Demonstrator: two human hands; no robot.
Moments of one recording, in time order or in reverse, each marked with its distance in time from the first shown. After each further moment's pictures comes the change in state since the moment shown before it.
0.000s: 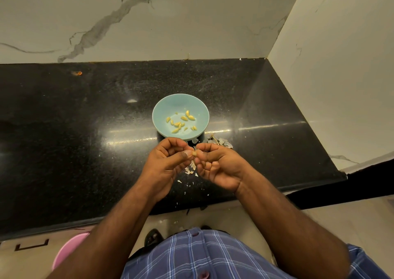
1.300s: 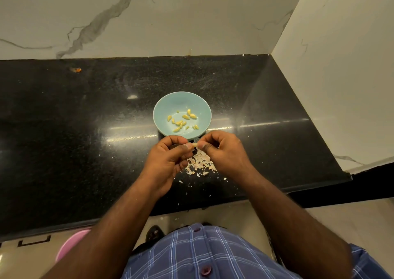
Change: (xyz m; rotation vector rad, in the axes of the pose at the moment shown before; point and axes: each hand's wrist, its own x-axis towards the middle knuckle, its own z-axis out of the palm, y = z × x) left_hand 0.016 0.004 0.002 0.028 0.127 -0.137; right_hand 0.009 -0.008 -0.002 -1.040 0.213 -0.661
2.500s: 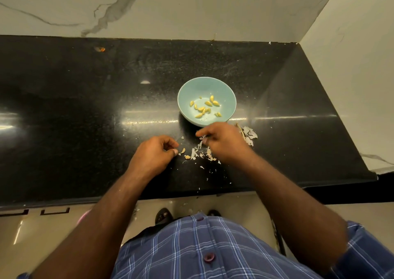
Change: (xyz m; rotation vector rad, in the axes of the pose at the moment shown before) left_hand -0.005 0.010 -0.088 1.163 0.172 0.076; right_hand 0.020 -0.009 0.047 -0.352 -0.199 0.010
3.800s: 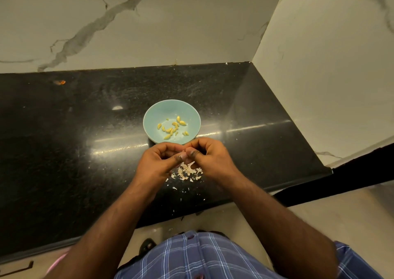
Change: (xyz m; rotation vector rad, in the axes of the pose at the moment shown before) left_hand -0.006 0.070 0.035 -0.780 -0.135 0.187; right_hand -0.035 0.009 -0.023 0.620 0.149 0.052
